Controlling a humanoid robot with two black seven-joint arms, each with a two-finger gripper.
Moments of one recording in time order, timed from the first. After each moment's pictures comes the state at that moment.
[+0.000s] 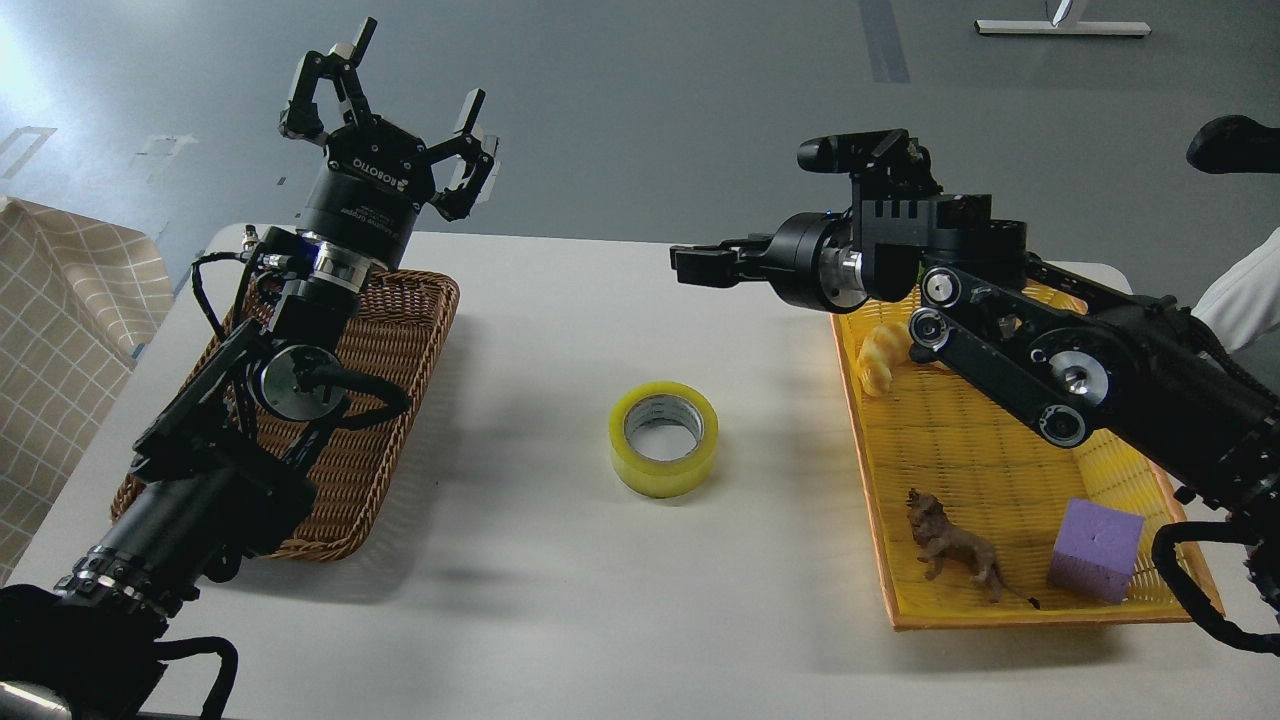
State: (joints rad) left arm -0.54 0.20 -1.19 -1.02 0.30 -0.49 -0.39; right arm 1.01 -0.22 0.68 1.10 -1.66 0.49 -0.12
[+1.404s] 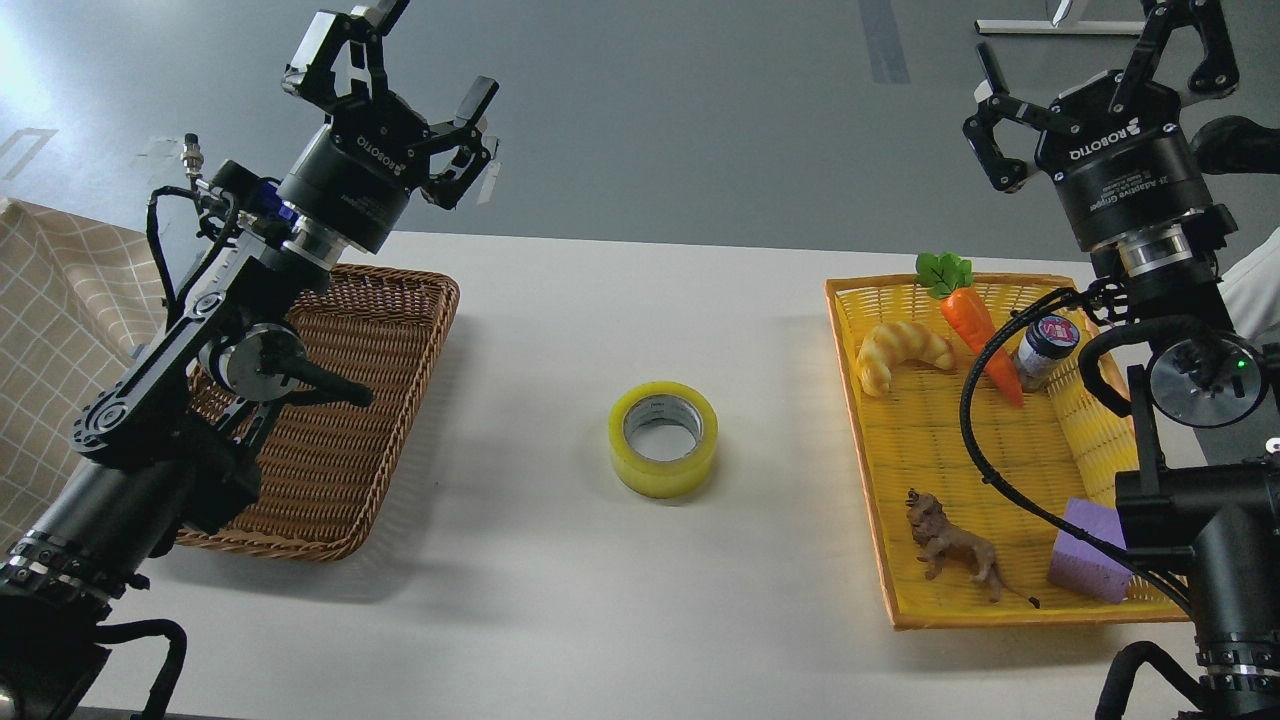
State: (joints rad) left arm -0.55 0.33 -1.18 -1.17 0.73 -0.49 -0.39; right arm 0.50 -0.03 1.66 1.21 -0.42 0.49 -0.12
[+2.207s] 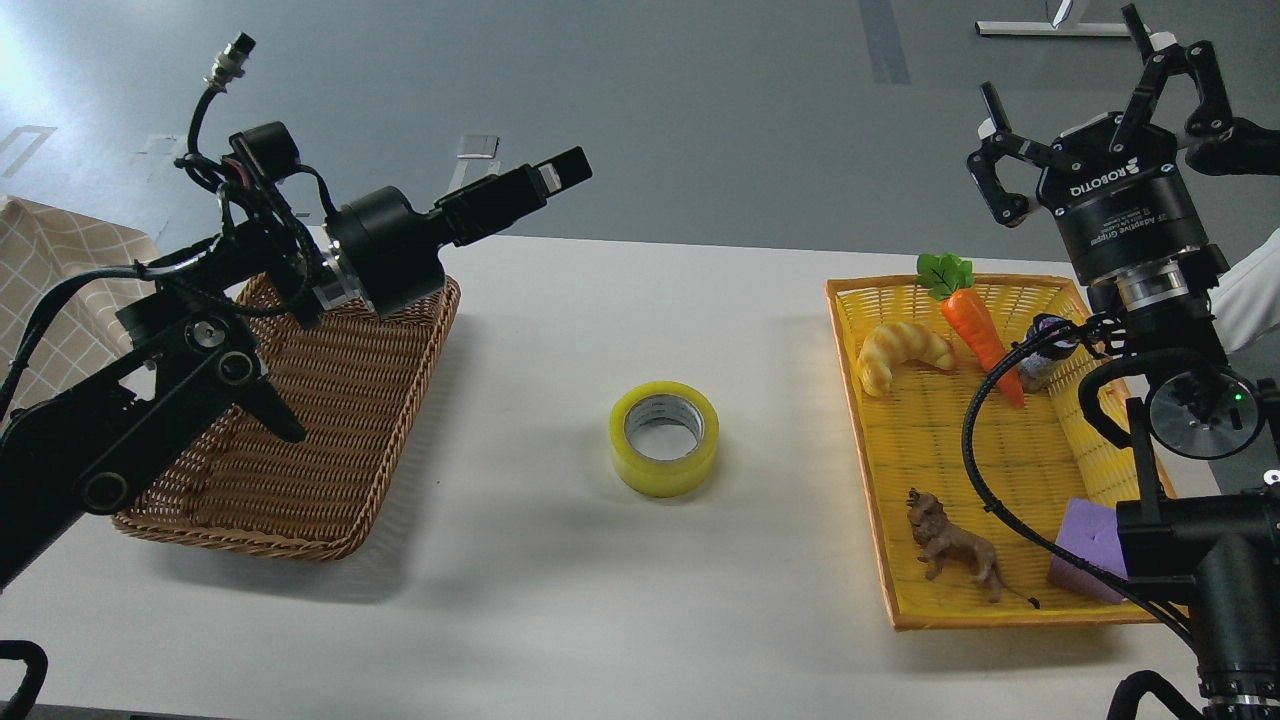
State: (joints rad) left arm -0.55 0.55 -0.98 -1.46 1.54 -0.32 -0.34; right arm 0.45 -0.03 1.66 1.21 -0.41 0.49 -0.11
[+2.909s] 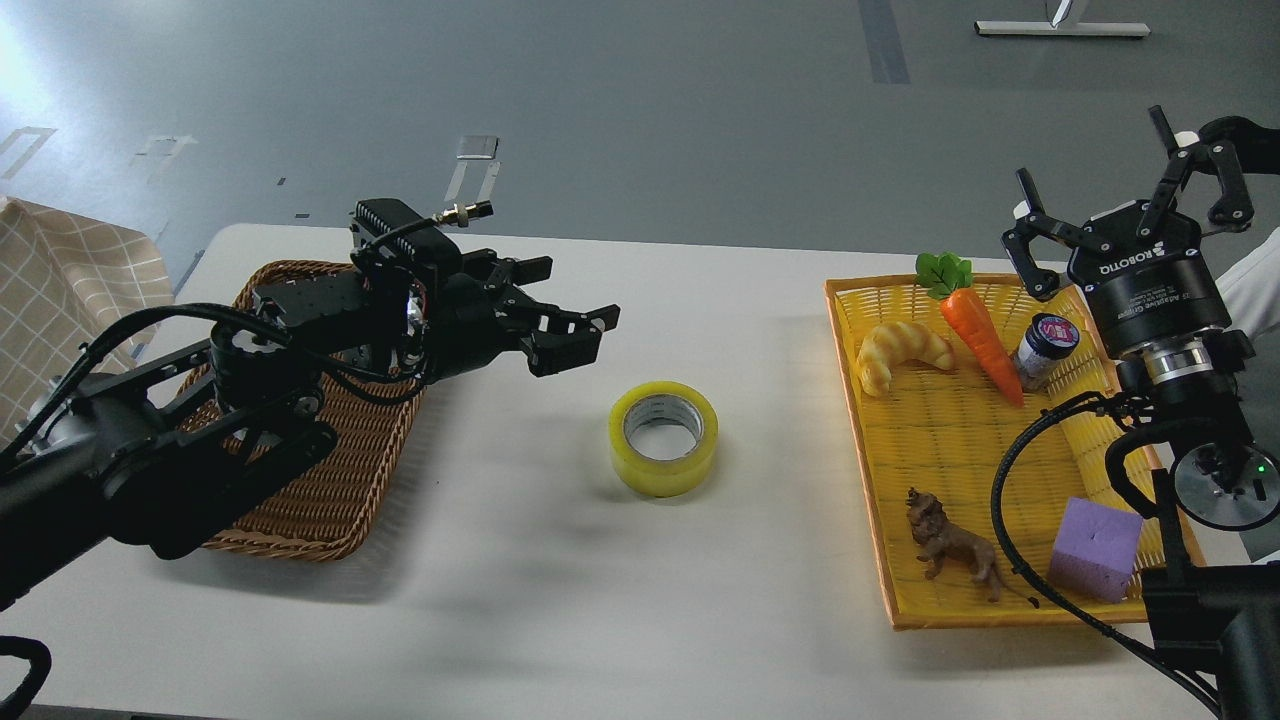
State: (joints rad) left arm -0.67 0.54 -0.68 -1.49 2.11 -0.33 -0.11; right arm 0.30 -0.06 1.71 1.21 -0.40 0.49 -0.10
